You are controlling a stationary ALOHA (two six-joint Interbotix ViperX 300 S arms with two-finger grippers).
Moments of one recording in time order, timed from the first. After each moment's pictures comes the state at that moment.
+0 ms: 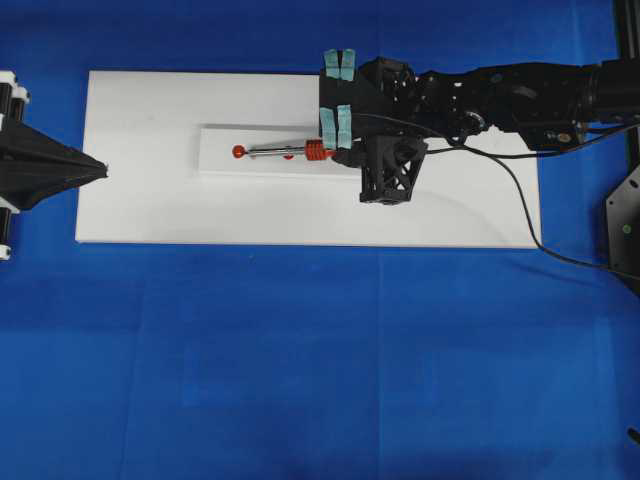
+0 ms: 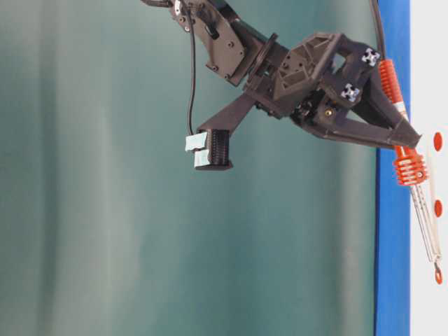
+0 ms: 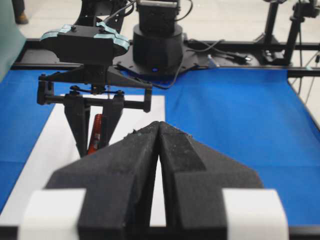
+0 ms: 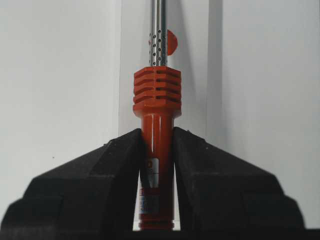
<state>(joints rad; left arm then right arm) -0.02 -0.99 1.25 0.00 -0.35 0.00 -0.24 0.09 0.53 0.28 0.28 -0.33</state>
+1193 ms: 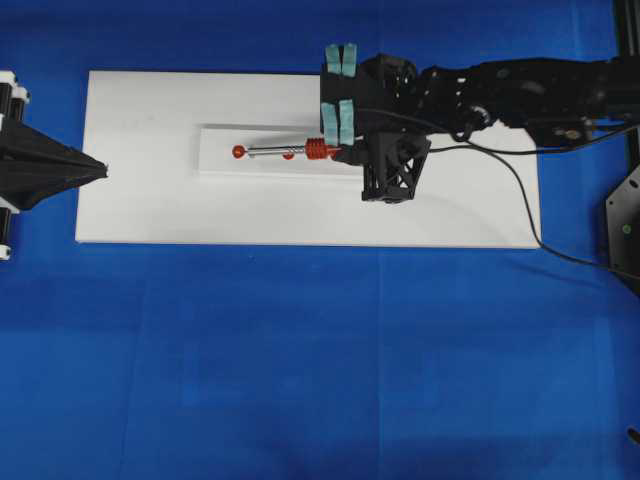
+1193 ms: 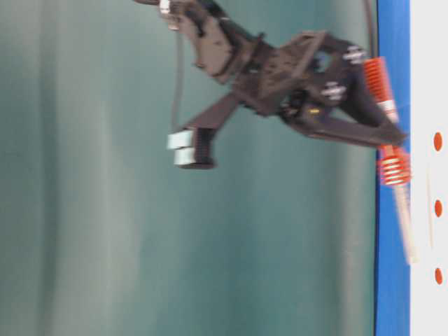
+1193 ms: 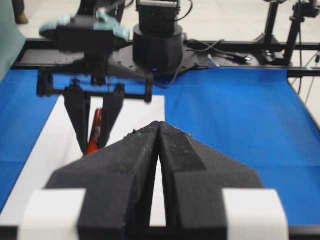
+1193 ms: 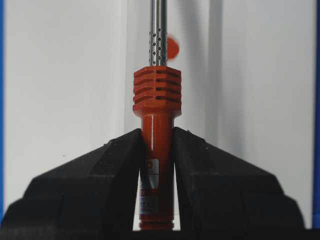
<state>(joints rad) -0.02 -0.98 1.25 0.00 -0.35 0.00 -0.24 0.04 0.50 0.28 0.34 -0.33</state>
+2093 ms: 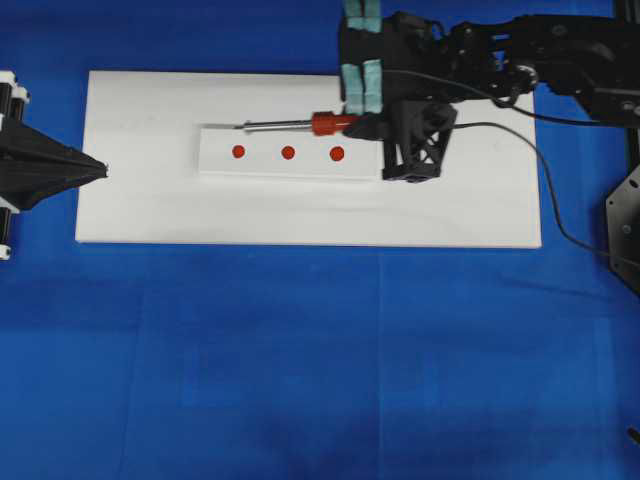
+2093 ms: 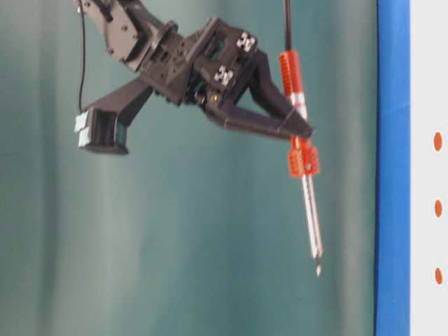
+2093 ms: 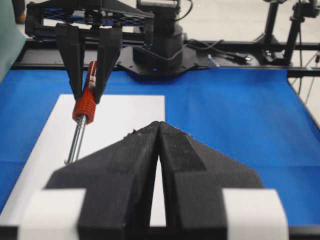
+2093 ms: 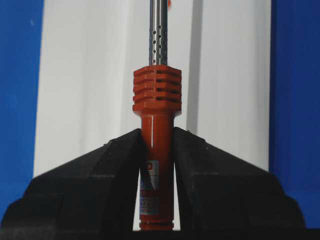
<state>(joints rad) -0.02 -0.98 1.25 0.00 -0.35 0.00 -0.27 -0.13 0.46 0.23 0.53 -0.30</state>
